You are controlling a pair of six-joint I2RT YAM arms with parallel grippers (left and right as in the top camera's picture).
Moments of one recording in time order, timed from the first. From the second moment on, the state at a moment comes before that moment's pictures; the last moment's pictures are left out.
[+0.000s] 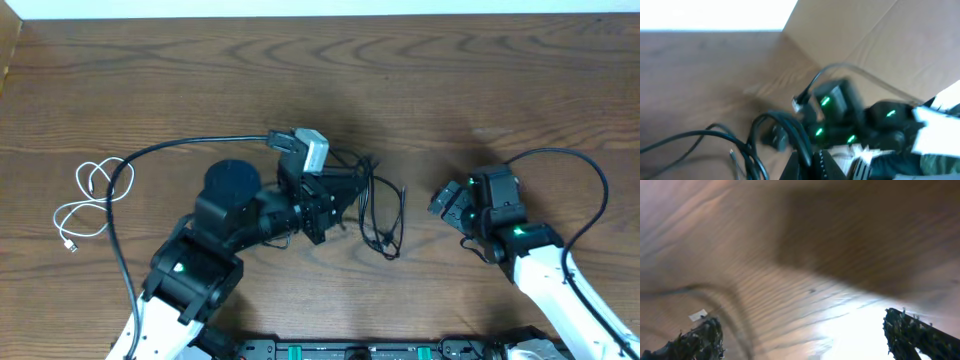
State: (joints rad) left arm -0.54 0.94 0.91 -0.29 0.58 -0.48; right arm 0.23 1.20 0.57 -0.43 0.01 0.82
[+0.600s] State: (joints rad) left arm -0.54 1.21 0.91 -0.34 0.60 -0.15; right arm 0.19 1.08 0.57 -0.33 -0.67 0.92
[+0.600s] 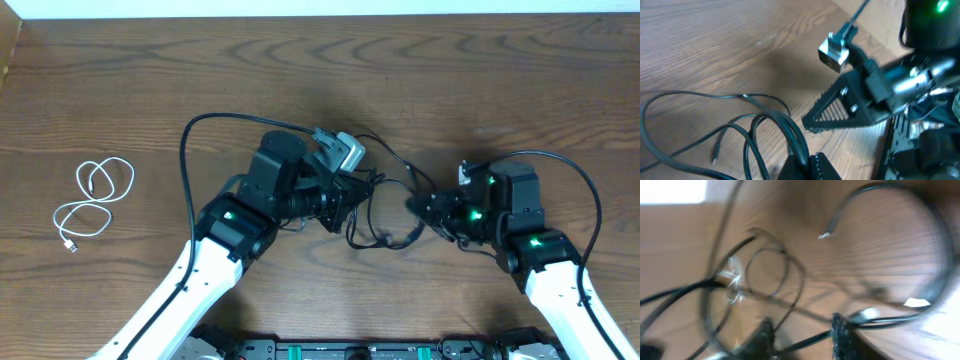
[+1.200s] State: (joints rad) left arm -0.61 1.23 0.91 -0.34 0.61 -0.04; right arm 0.21 1.08 0.57 -0.06 -0.82 1.21
